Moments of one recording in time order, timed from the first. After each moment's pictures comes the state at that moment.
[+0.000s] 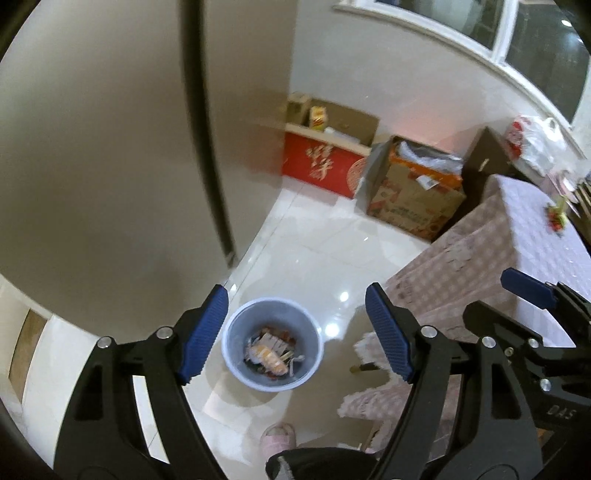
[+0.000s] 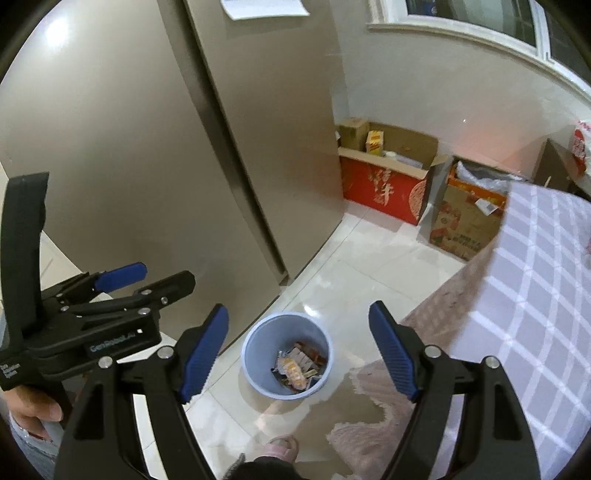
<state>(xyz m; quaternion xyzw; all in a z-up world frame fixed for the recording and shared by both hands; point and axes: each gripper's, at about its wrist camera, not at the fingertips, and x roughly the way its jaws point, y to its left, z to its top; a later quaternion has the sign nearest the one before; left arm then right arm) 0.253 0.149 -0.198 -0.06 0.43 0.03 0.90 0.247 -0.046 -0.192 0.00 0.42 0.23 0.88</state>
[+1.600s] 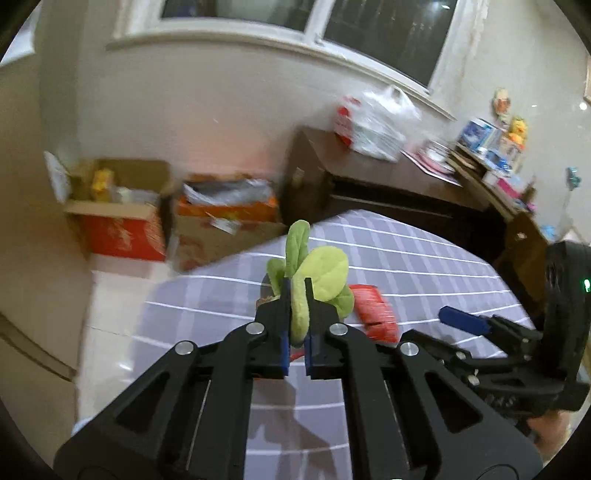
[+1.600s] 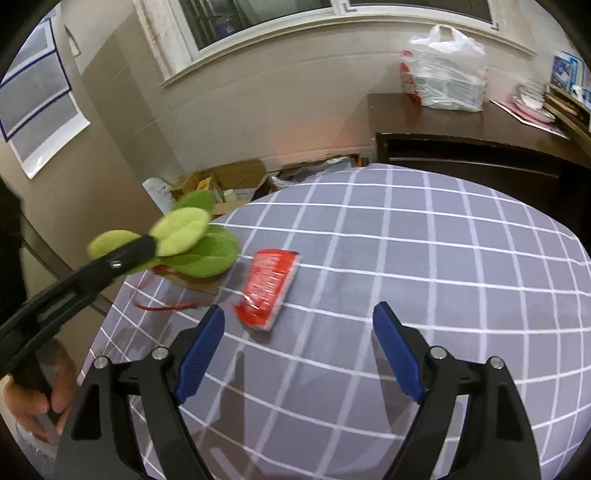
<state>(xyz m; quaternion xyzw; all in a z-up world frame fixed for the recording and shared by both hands) 0.412 -0.200 -0.164 -0.03 0.35 -0.24 0.90 0.353 -0.412 -0.195 0.13 0.41 0.03 0.90</state>
